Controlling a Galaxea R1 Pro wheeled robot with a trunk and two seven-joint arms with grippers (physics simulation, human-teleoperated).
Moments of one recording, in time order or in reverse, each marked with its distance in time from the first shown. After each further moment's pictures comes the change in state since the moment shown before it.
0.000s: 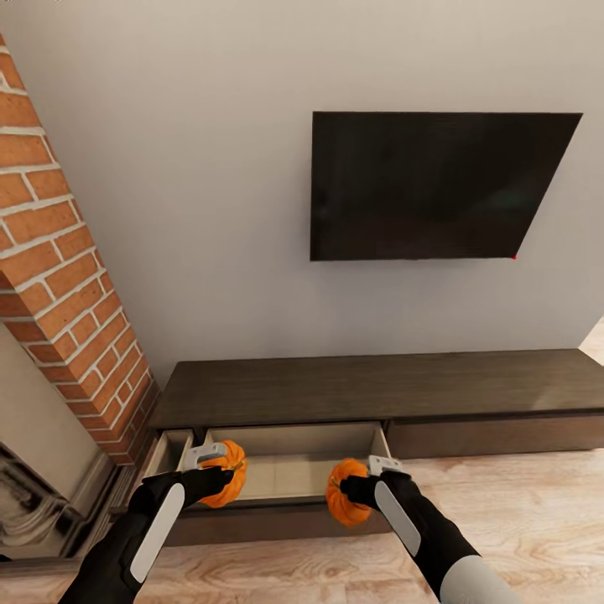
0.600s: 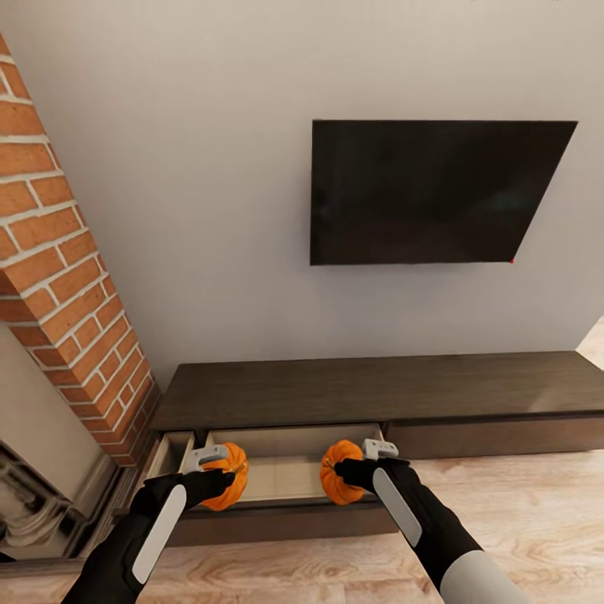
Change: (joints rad) left arm 0.000 -0.006 -0.001 0.014 0.004 0.000 0.004; right arm 0.000 -0.003 0.001 -0.120 0.002 0.032 0.003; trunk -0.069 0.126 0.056
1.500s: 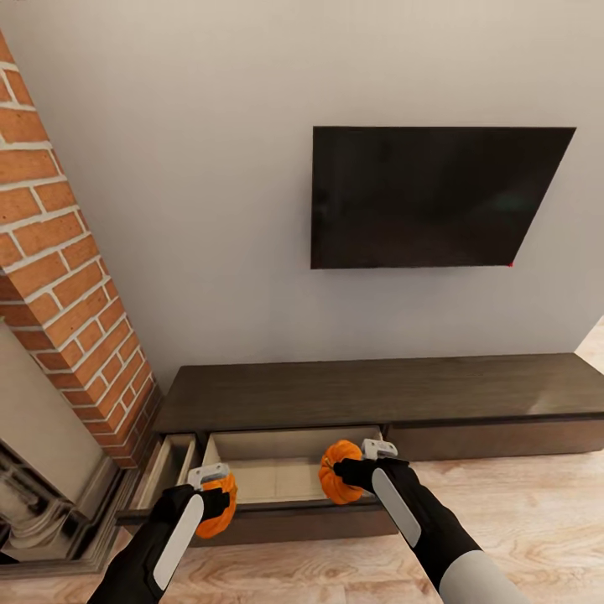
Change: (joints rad) left arm -0.008 -0.062 -0.011 0.113 -0.005 -0.011 0.243; right arm 0.000 0.002 0.003 0.000 0.001 -0.003 0.000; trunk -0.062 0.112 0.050
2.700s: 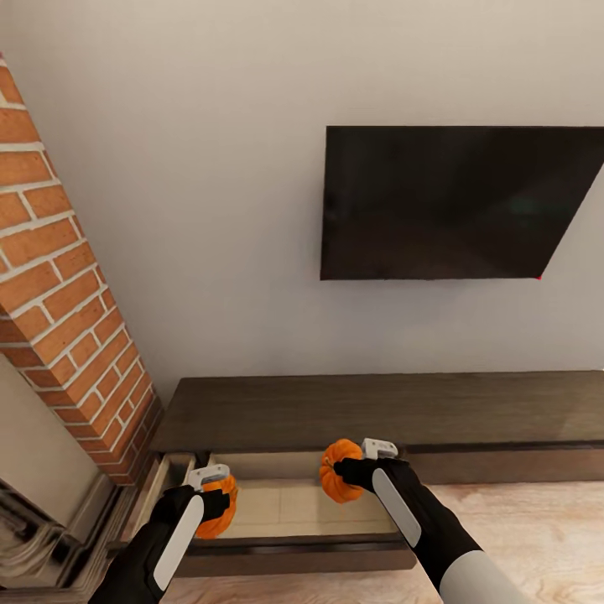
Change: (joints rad) left arm 0.000 0.000 -0.001 0.007 -0.001 0.000 -0.002; right arm 0.000 -0.001 0.000 0.001 0.001 -0.011 0.003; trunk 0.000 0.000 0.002
